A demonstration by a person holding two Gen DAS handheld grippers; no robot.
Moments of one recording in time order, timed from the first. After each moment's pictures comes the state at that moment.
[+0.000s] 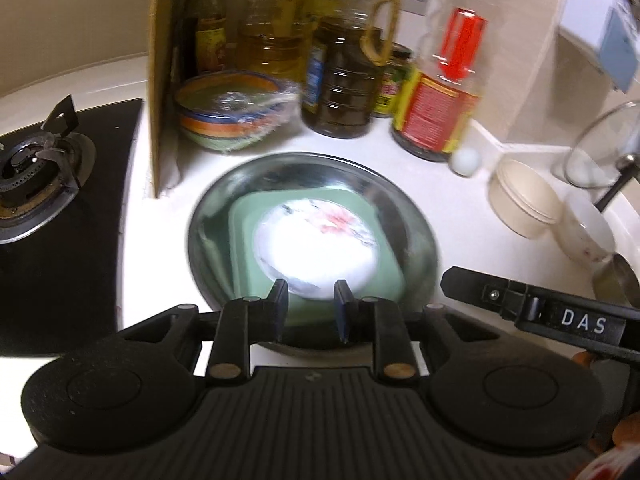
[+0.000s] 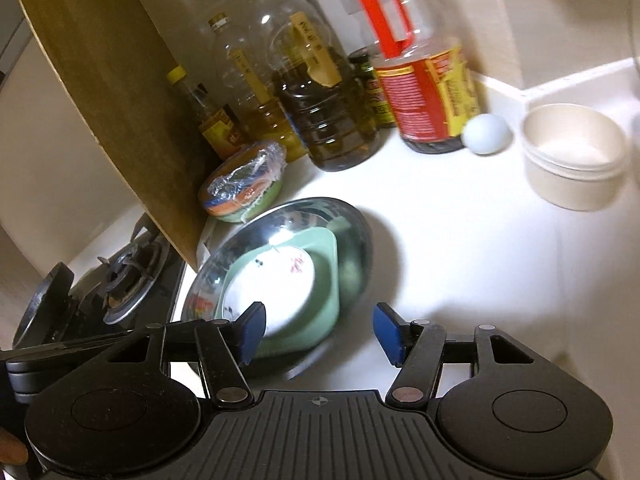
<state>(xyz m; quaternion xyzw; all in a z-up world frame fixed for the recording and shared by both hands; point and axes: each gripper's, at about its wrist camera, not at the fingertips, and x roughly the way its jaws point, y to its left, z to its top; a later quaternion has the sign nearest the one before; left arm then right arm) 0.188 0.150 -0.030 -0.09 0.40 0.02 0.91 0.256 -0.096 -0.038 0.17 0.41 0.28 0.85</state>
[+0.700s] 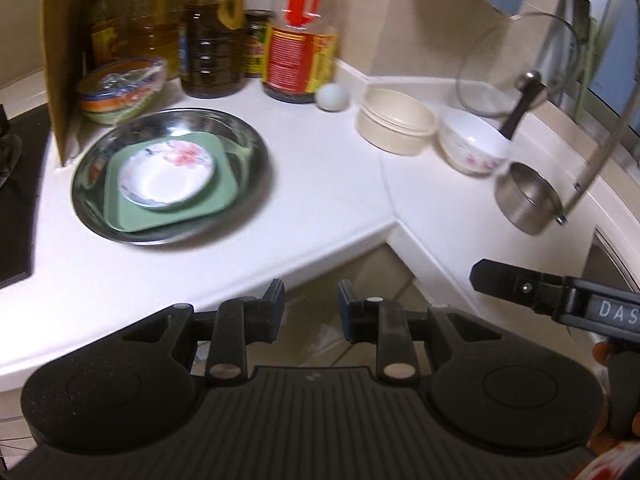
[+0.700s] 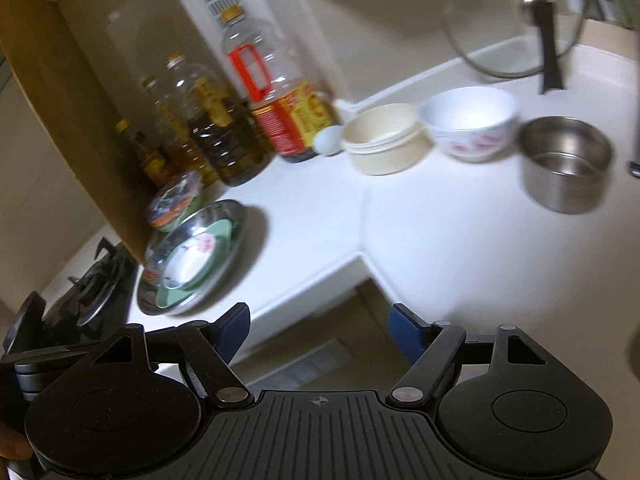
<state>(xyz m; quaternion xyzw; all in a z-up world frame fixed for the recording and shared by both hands) 0.111 0.034 -0.030 -0.05 0.41 -0.08 0.91 0.142 -0.232 -0.014 0.20 0.40 0.16 0.88</state>
